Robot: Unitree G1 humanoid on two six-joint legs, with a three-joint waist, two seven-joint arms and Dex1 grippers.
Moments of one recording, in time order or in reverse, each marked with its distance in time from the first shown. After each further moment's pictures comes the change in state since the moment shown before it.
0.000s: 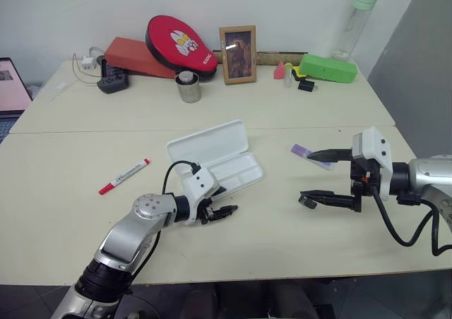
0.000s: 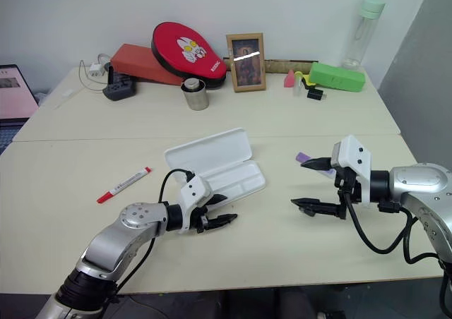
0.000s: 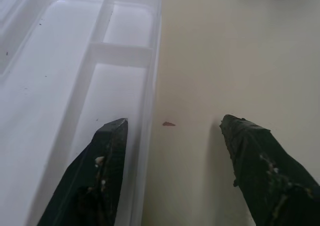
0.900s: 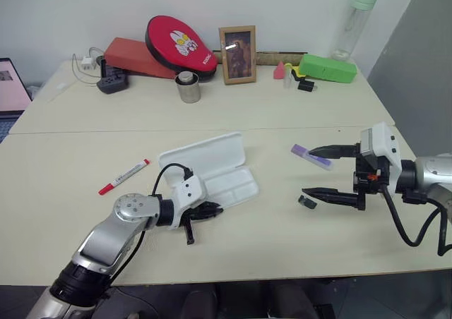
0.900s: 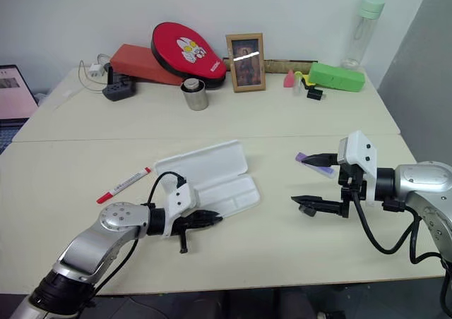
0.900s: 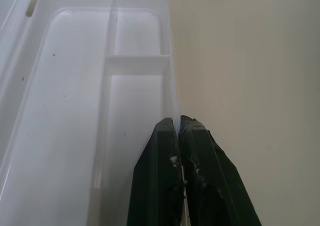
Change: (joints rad) left arm 0.054 0.160 0.020 -0.010 -0.011 -0.154 -0.228; right arm 0.007 0.007 -0.040 0.000 0.039 -0.020 0.016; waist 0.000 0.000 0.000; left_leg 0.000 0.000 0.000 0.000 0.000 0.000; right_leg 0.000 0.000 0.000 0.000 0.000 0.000
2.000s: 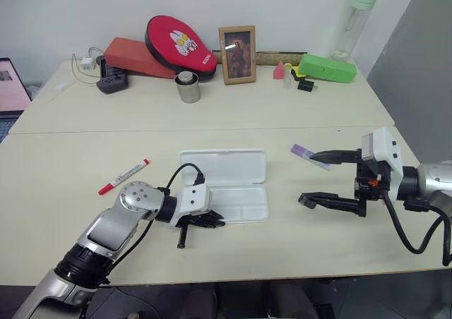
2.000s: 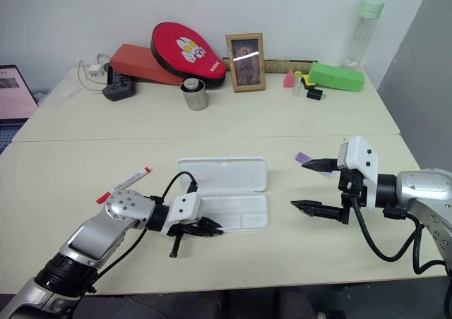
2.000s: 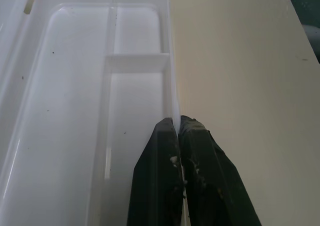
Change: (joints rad) left arm -0.128 0.025 -0.094 0.130 0.084 -0.161 -0.246; right arm 0.054 -0.008 -0.041 -0.071 0.040 0.056 -0.059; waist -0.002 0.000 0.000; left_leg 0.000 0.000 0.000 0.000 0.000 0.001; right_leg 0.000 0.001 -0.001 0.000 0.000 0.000
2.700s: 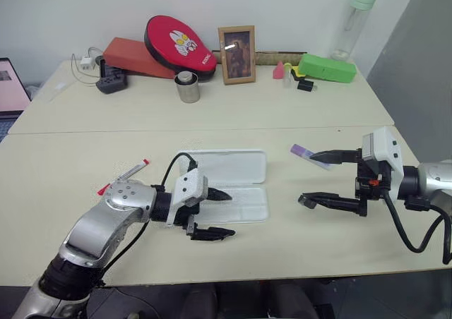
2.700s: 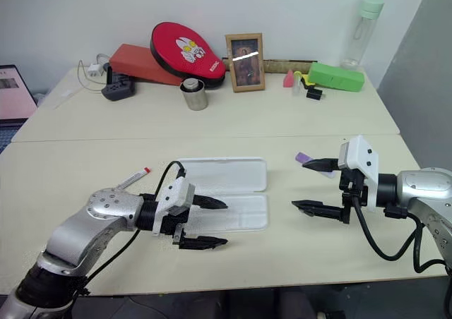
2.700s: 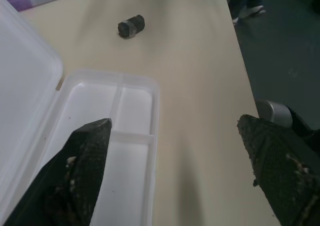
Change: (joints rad) left arm 0.079 -0.002 0.212 -0.287 -0.282 0.320 0.088; right arm -0.005 -0.001 0.003 0.016 -0.010 -0.011 0.025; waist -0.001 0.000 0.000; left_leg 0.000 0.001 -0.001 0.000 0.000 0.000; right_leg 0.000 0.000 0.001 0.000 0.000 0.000
